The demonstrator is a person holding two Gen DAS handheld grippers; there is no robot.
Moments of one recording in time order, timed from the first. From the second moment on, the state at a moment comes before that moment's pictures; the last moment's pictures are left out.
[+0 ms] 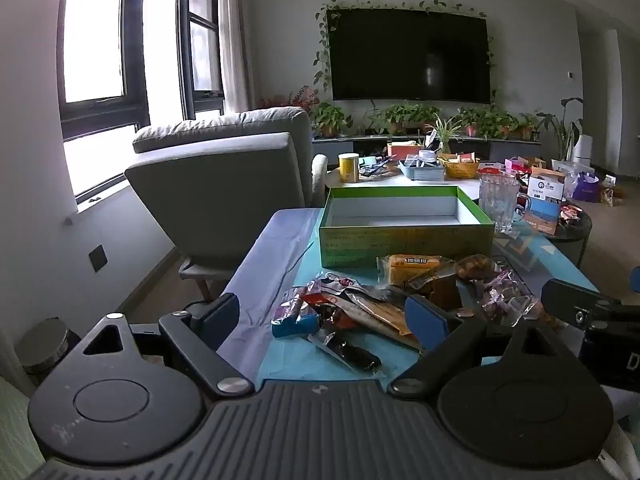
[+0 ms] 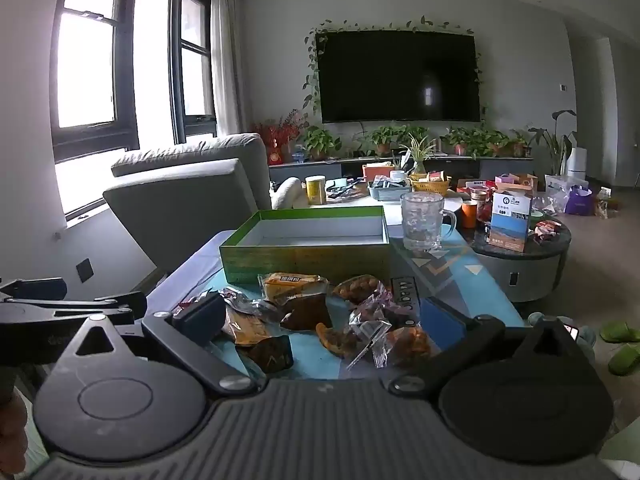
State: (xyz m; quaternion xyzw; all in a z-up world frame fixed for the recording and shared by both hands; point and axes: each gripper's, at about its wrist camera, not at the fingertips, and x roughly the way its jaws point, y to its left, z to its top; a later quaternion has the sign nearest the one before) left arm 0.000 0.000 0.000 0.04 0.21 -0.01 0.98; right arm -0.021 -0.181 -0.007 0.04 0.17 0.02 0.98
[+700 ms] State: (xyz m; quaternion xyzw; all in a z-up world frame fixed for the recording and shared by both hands) left arm 0.001 0.000 -0.012 0.04 0.22 0.00 0.98; right arm -0.018 -0.180 -0.015 0.04 0.19 0.01 0.98
